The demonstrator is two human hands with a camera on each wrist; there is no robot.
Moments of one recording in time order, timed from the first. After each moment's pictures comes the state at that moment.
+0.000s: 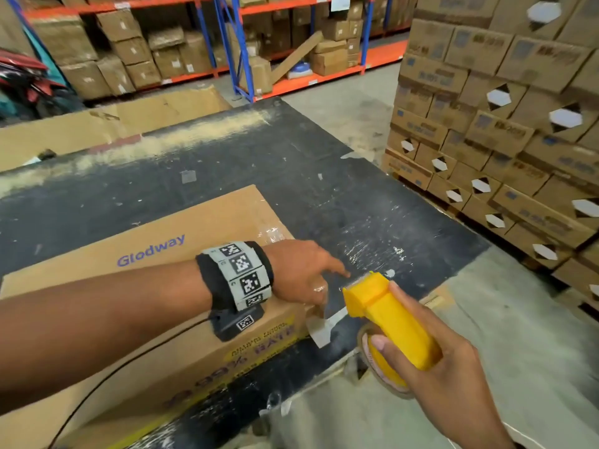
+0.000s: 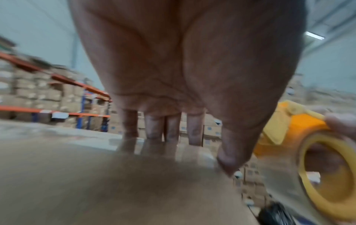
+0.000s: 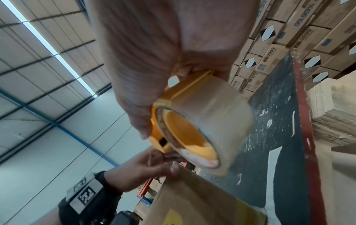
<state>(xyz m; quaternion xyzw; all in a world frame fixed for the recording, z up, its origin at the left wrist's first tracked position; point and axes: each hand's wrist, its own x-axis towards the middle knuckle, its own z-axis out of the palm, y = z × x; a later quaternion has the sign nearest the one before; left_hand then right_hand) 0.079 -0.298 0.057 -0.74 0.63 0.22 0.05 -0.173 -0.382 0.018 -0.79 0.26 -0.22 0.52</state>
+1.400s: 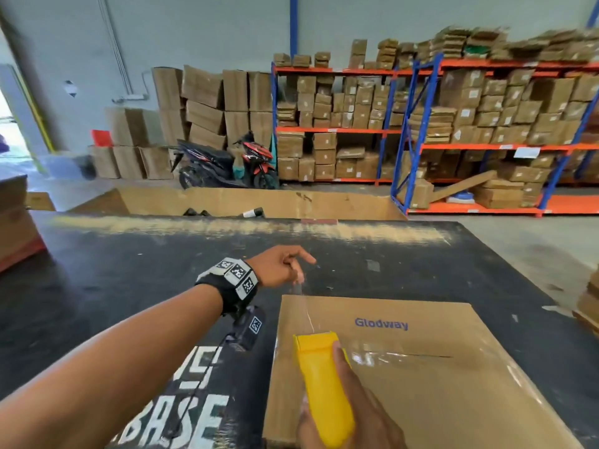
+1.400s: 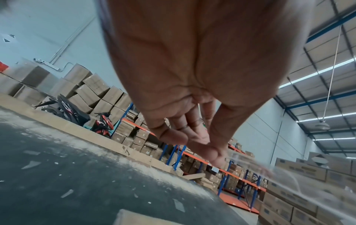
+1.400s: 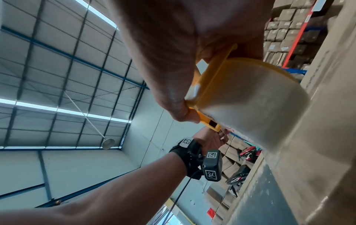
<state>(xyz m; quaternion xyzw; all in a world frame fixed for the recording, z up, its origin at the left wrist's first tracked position) 0.240 0.108 0.134 -0.88 0.25 0.12 -0.39 -0.034 -0.030 0.090 -0.92 0.06 -0.08 0.38</state>
